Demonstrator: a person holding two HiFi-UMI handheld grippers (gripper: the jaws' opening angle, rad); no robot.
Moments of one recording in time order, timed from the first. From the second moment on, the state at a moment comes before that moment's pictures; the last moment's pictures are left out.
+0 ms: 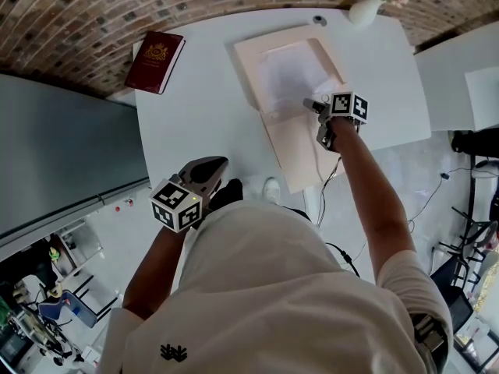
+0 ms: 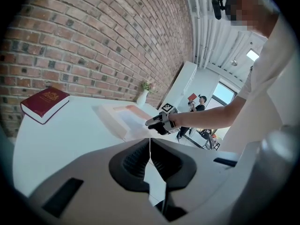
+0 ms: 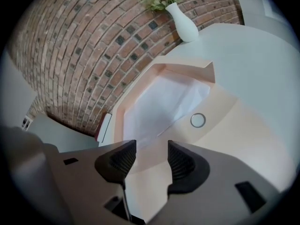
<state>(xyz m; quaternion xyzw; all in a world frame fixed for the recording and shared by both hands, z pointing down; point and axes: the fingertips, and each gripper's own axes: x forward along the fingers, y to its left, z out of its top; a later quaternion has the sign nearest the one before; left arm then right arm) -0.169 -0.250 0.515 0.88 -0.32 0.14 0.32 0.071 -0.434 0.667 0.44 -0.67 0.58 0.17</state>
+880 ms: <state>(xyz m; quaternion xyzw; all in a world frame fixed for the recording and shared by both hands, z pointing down) -0.062 -0.178 0.513 0.87 -0.36 0.15 0.30 0.118 -0.234 0.601 0.37 -0.80 0.42 0.22</state>
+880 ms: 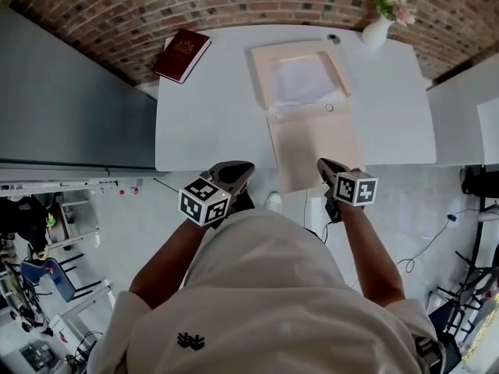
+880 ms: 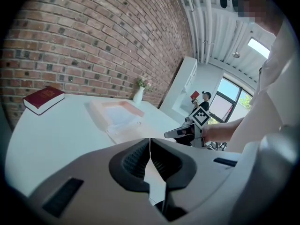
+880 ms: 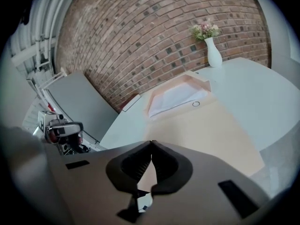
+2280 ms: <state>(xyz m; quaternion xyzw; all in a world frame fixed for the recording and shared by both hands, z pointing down) -0.048 -0.144 0.514 0.87 -0.35 0.18 0.30 0.096 -0.160 0.545 0.32 -0.87 0.31 0.22</state>
